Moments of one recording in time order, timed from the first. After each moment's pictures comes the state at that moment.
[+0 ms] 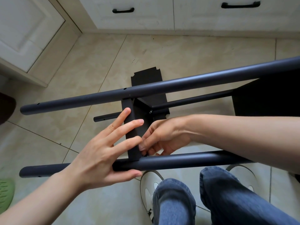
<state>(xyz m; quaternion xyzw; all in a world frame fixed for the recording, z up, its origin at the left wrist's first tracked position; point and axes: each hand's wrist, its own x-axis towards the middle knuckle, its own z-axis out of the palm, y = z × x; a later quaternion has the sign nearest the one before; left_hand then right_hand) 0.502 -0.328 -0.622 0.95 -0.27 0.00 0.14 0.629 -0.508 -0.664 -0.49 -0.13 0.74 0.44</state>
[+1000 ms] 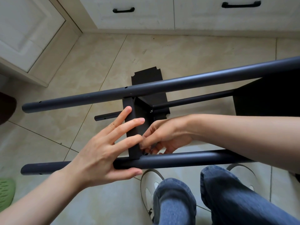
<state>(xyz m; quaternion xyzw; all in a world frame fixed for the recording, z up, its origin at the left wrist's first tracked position) 0.505 -0.326 -0.622 0.95 -0.27 -0.01 0.14 0.628 -0.509 -0.661 -0.52 -0.19 0.72 0.43</state>
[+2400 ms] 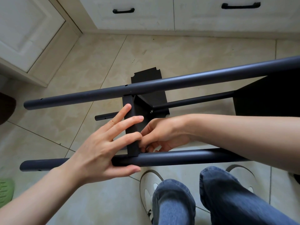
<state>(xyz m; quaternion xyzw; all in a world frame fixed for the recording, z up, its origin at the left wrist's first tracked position) 0.512 -0.326 -0.619 0.95 -0.27 -0.01 0.15 0.630 -0.505 -0.665 -0.52 -0.18 0.70 0.45</state>
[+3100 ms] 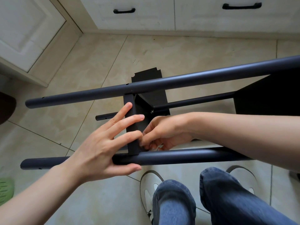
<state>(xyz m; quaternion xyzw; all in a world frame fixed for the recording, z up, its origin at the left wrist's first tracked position) 0.516 -0.325 -0.618 0.95 -0.26 -0.01 0.15 0.634 -0.509 -0.660 -0.54 -0.17 0.69 0.45</state>
